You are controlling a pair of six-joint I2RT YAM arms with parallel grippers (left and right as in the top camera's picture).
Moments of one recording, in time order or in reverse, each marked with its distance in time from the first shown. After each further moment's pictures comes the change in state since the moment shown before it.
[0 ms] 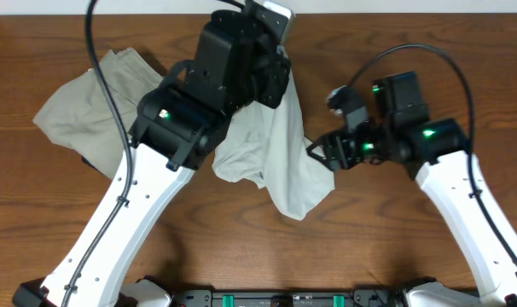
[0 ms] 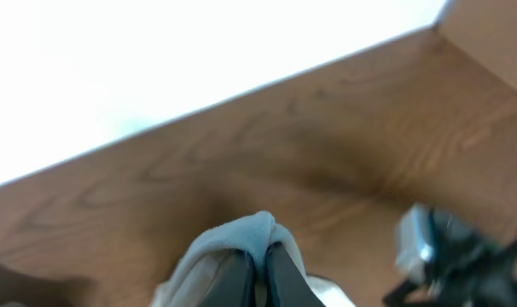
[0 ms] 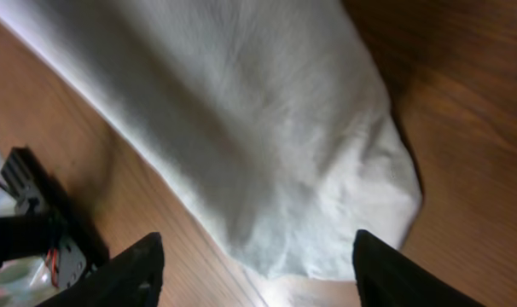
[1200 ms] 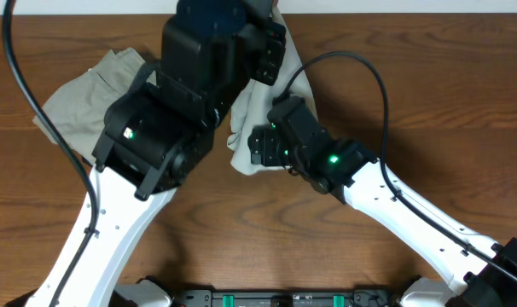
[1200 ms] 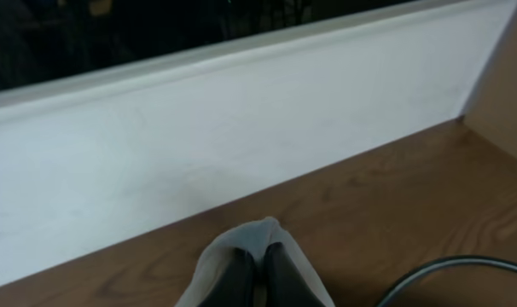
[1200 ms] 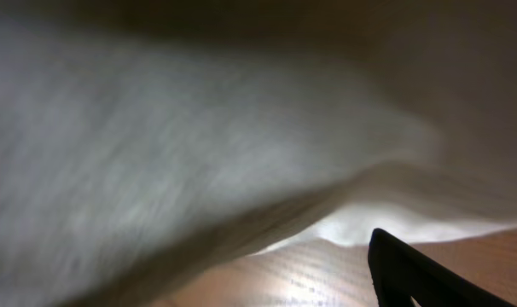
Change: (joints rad) left arm -0.067 -0.008 0.227 0.001 -0.211 0.046; right arm 0.418 0.140 -0.004 0.337 0.537 0.742
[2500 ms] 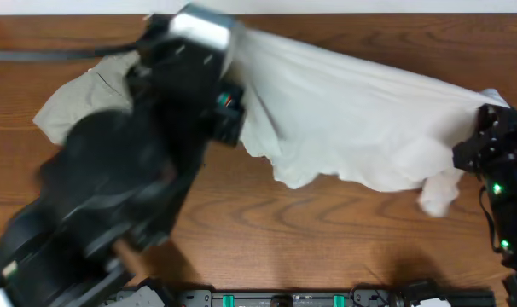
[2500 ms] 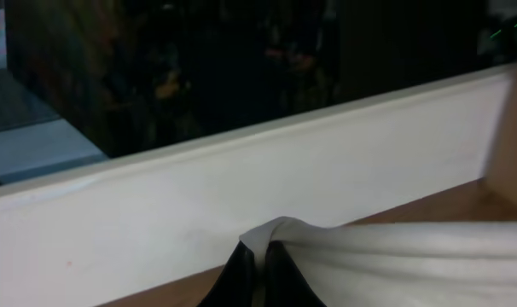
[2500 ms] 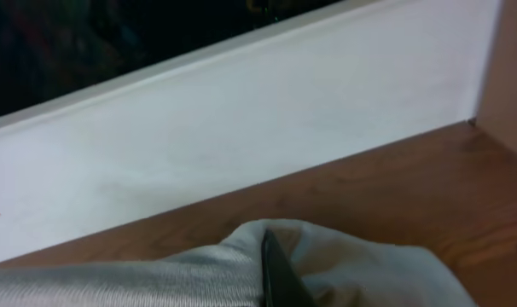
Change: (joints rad) left arm -0.258 -0.259 0.011 -0.040 -0.356 0.084; right arm -0.552 -0.699 0.225 -0.275 0.241 -0.351
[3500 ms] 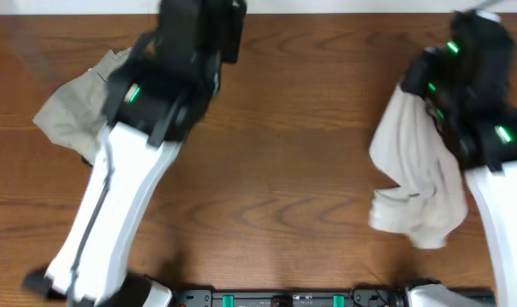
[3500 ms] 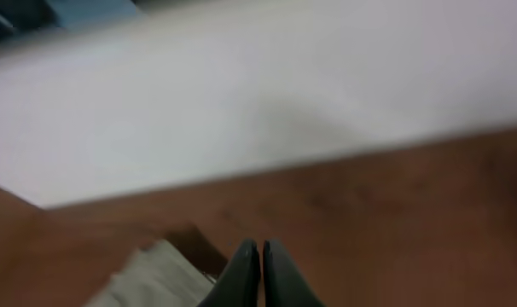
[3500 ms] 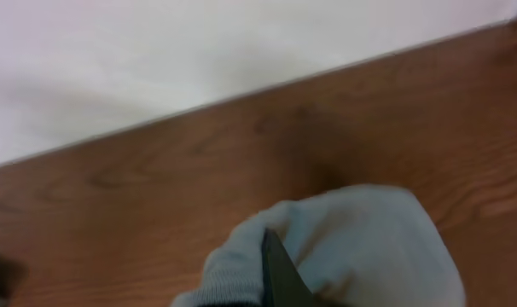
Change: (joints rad) left arm 0.416 0.390 0.030 -0.108 0.157 -0.071; right arm -0.019 0.549 0.130 -0.007 -0.029 0.020
